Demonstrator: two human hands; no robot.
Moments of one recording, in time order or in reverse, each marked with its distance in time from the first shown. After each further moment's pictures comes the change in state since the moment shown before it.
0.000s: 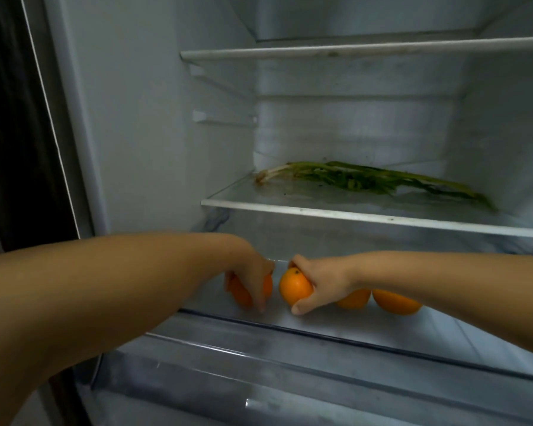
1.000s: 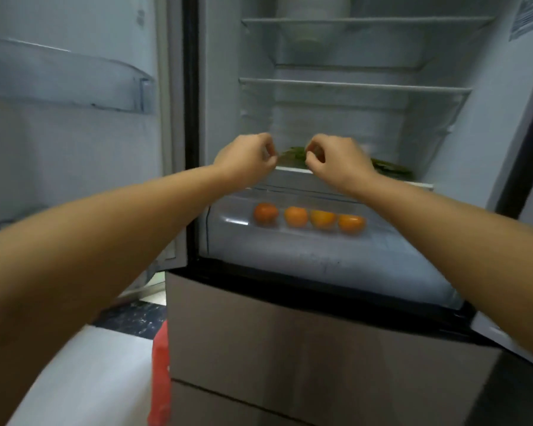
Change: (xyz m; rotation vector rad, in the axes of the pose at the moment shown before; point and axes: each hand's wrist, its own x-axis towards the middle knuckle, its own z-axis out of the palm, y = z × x) left_hand -0.267 0.026 0.060 -0.401 1.195 0.135; right_hand -0.225 -0.118 -0.023 0.035 1.064 0.006
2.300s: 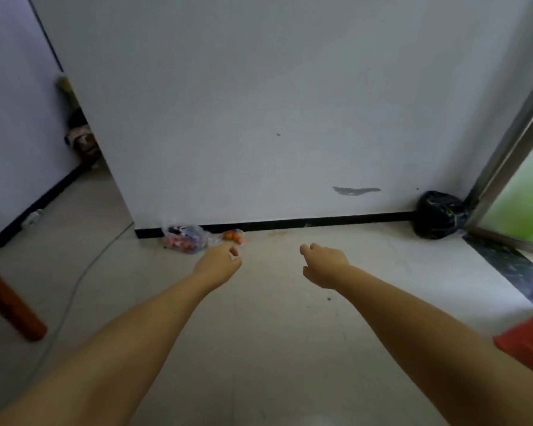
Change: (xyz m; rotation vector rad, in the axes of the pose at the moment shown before) left_hand -0.983 -0.059 -0.448 0.330 0.188 -1.609; right_hand -0.570 -0.777 -0.020 0.290 -0.830 -1.156
